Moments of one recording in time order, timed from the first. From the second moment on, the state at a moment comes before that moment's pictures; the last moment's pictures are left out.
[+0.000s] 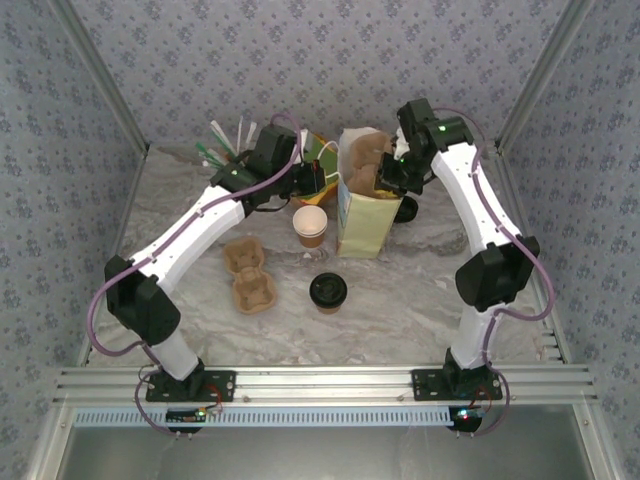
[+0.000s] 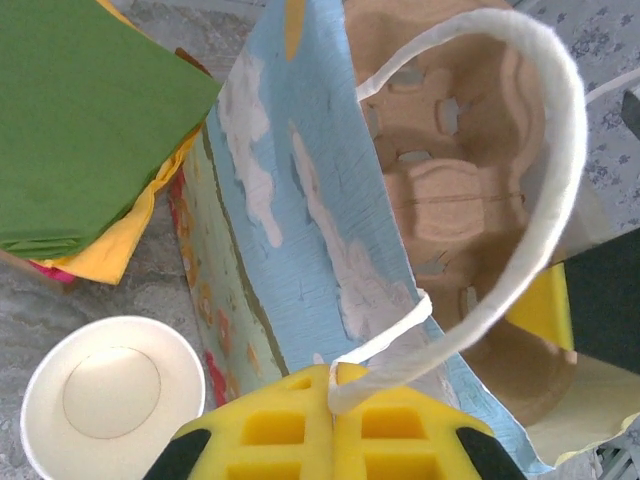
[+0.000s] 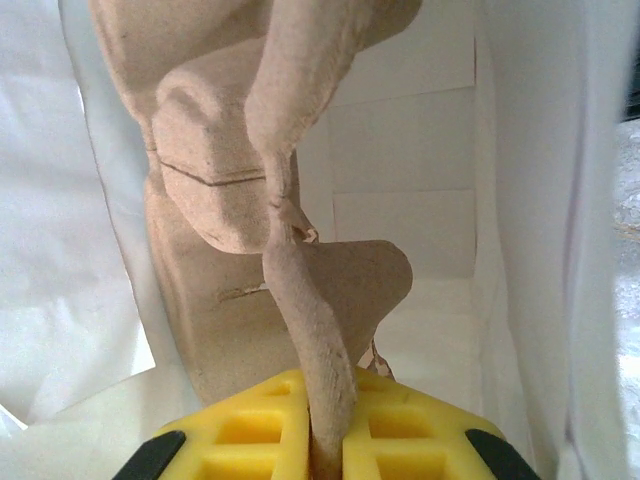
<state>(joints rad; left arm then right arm) -0.64 1.66 1.66 -0.62 0.16 -0.60 0.29 1.86 2.05 -1.37 -0.32 0.49</state>
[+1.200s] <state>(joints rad) -0.70 1.62 1.61 -0.58 0.14 -0.61 0.20 1.82 1.90 -1.25 -0.51 0.54</state>
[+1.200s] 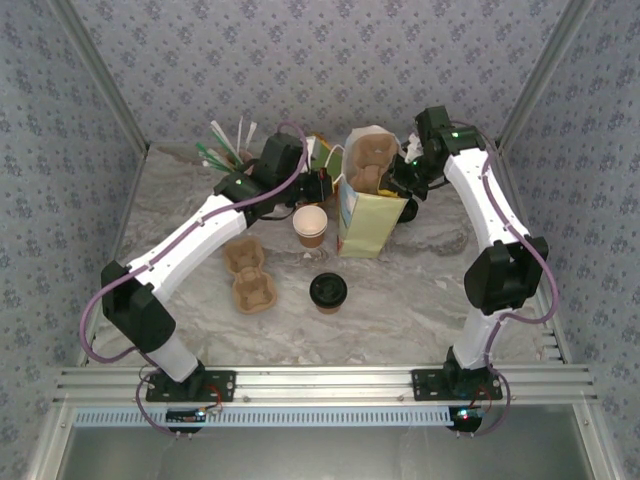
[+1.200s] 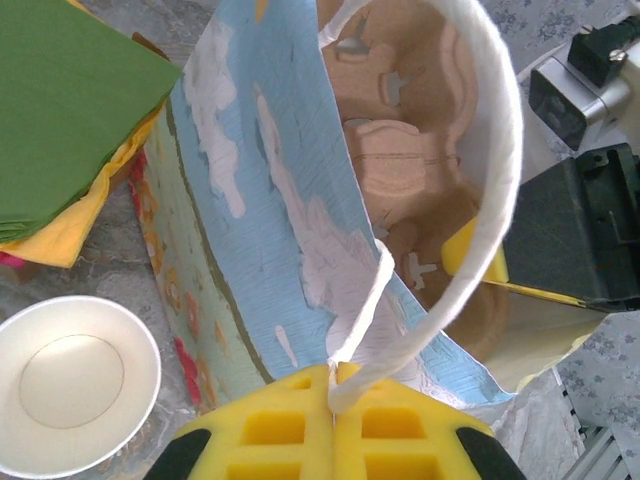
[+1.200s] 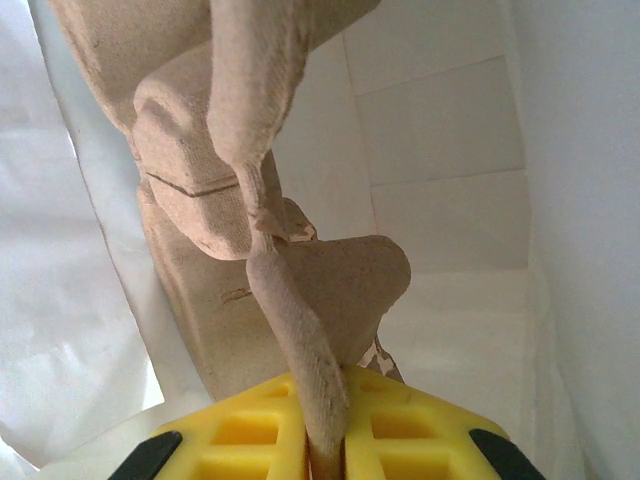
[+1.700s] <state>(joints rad) -0.77 1.62 1.61 -0.56 0.09 -0.61 0.18 1.82 1.87 -1.24 -0.54 0.54</state>
